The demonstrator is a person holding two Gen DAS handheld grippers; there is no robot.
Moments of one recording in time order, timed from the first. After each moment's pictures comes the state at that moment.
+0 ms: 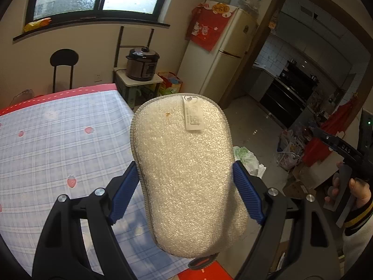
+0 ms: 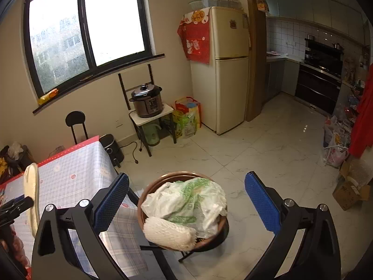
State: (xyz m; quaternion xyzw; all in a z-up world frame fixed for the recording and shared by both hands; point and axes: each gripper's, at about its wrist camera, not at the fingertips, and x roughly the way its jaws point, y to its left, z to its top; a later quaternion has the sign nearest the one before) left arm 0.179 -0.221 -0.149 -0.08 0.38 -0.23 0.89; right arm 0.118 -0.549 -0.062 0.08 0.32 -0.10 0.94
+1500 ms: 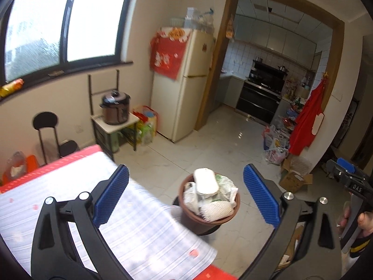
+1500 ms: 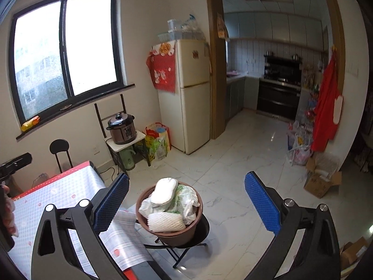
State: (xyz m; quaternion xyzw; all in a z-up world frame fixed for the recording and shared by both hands) left arm 0.154 -0.211 -0.002 0.00 0.28 -0.30 0.91; right arm -0.015 -0.470 0.037 0.08 0.24 -0.22 0.94
